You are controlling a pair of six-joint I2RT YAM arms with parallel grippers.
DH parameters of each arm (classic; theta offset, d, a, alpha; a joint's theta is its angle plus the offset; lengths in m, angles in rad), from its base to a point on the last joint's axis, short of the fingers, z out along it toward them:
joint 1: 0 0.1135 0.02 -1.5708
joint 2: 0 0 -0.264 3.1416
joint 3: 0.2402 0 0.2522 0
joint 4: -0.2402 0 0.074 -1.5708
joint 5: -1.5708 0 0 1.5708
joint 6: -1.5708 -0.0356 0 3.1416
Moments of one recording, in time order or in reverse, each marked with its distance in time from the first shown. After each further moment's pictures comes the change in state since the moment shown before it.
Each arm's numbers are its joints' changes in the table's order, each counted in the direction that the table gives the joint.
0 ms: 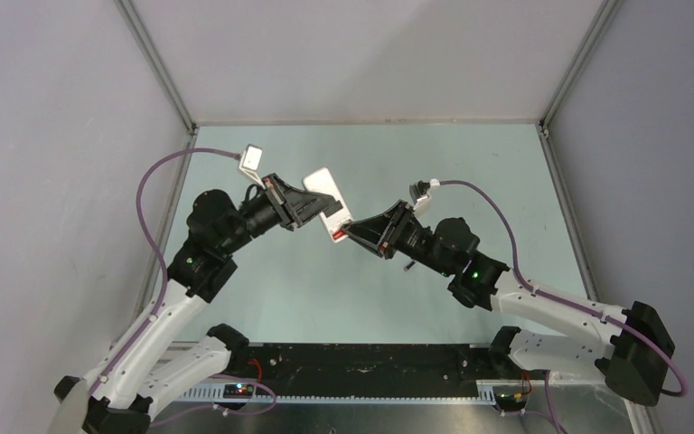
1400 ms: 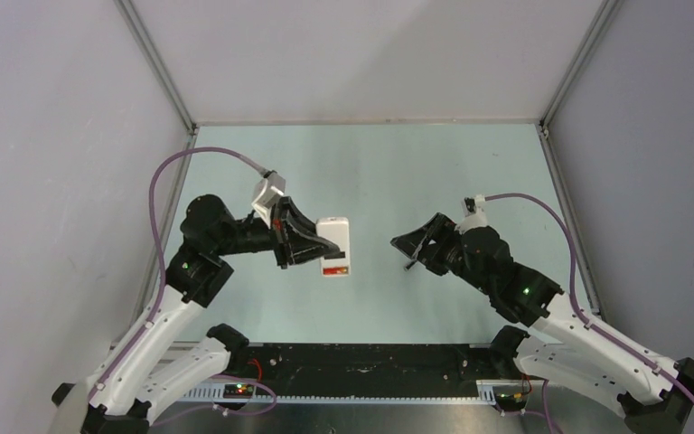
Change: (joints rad) left arm -0.003 -0.043 -0.016 0.014 -0.519 -0.458; right arm -0.095 -0.323 -0.001 -0.727 -0.219 0.259
